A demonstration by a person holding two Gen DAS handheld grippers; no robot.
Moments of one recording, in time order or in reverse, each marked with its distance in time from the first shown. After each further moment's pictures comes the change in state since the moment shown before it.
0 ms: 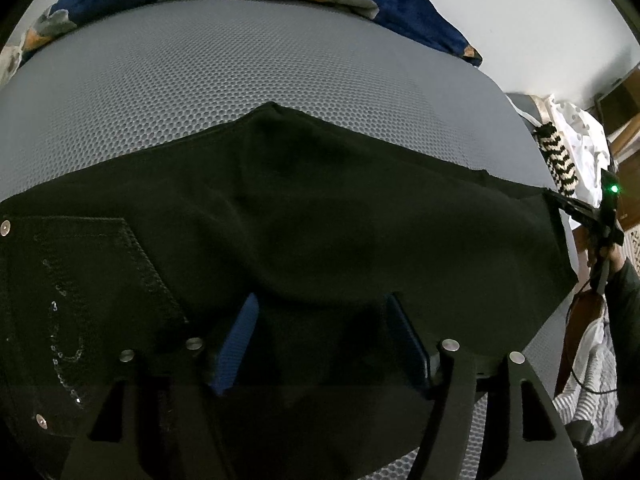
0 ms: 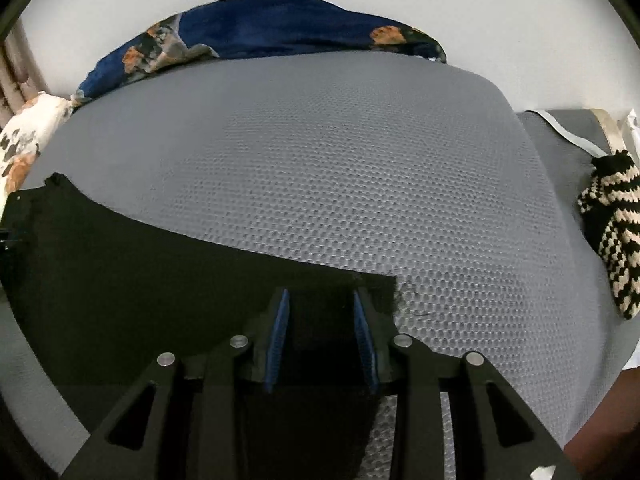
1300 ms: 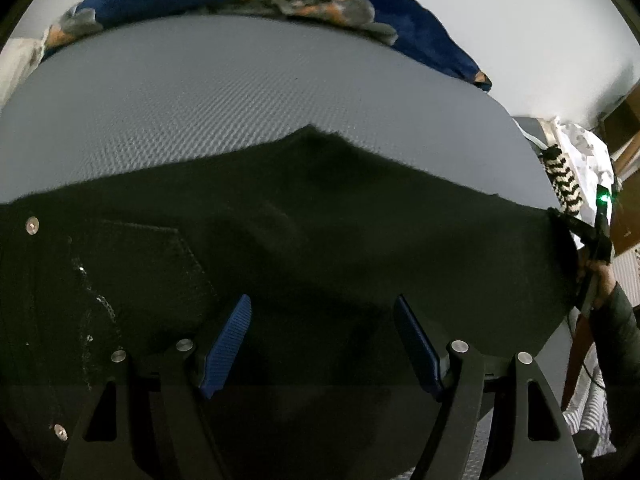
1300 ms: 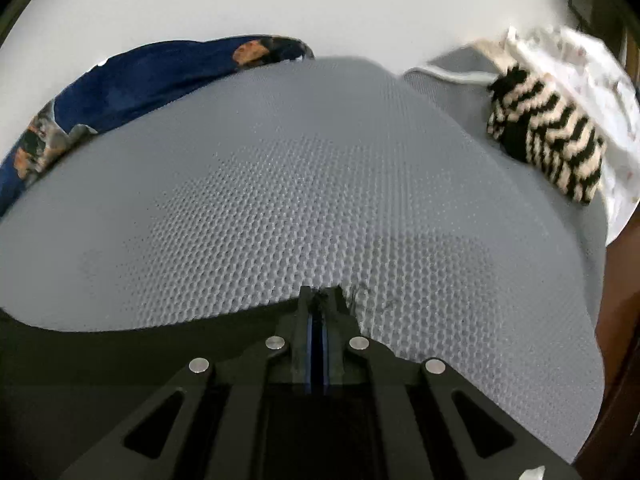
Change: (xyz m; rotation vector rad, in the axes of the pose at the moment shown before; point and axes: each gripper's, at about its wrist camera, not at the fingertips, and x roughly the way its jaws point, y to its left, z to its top) left arm -0.012 0.024 -0.007 -0.036 -0.088 0.008; right arm 0.012 0.002 0.004 0.408 -0.117 -0.289
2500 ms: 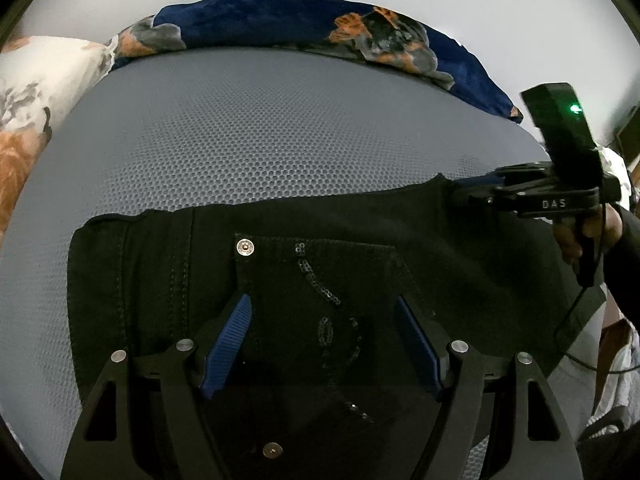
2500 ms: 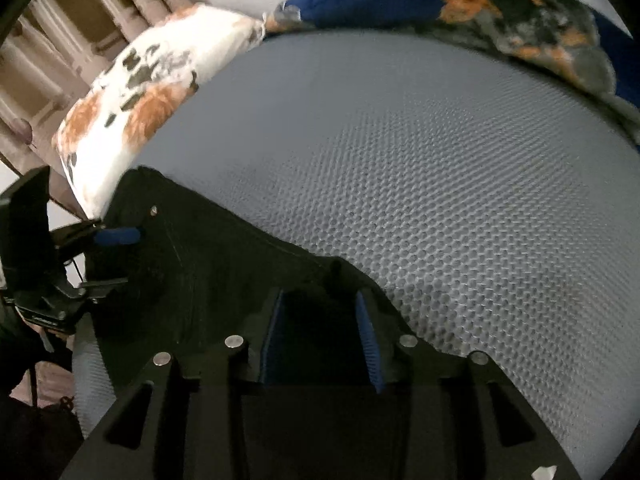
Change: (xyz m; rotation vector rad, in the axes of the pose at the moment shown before) left arm -0.067 0.102 -0.010 -0.004 -0.110 0.112; right arm -0.034 0.453 -0.027 -0.768 0.337 0.792
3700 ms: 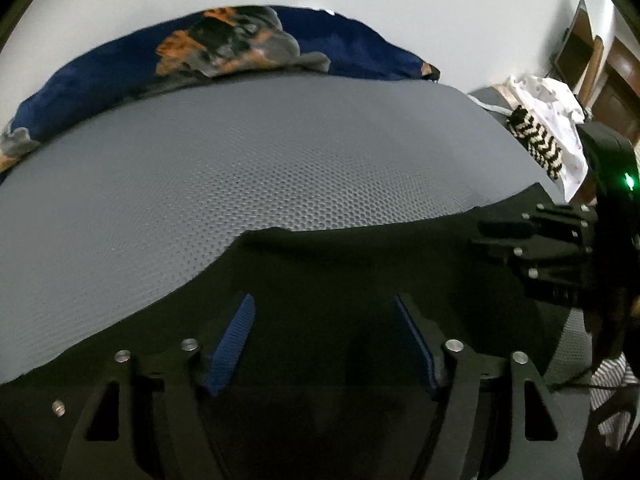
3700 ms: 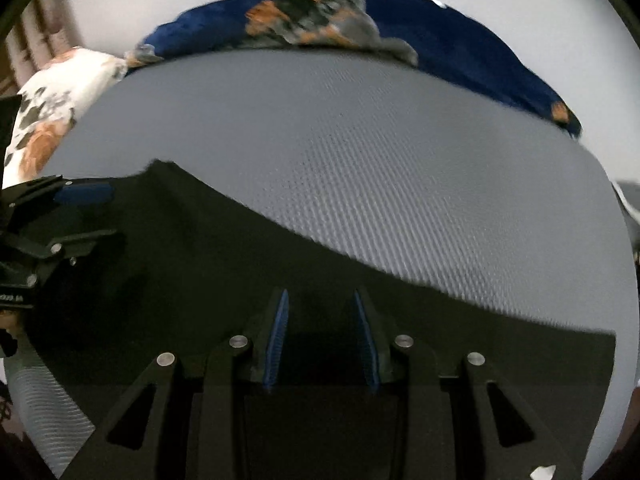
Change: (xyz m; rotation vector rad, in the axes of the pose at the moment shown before) left arm 0.067 -0.146 0.070 0.290 0.021 -0.140; right arm -0.083 -0.025 -0.114 0.294 -0.113 -0.515
